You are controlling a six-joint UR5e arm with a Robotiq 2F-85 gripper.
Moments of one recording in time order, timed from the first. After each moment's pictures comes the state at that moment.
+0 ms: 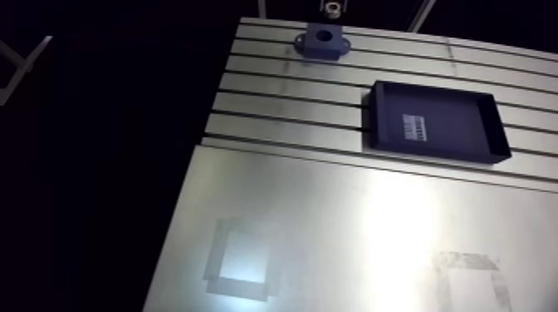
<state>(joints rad) 0.12 -0.89 1.31 -1.91 -1.63 -1.45</state>
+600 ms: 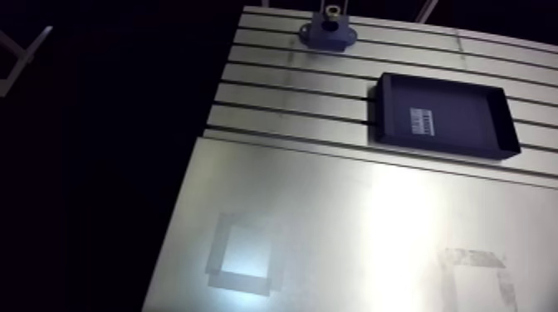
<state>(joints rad) 0.13 -0.87 1.32 -1.91 -1.63 -1.45</state>
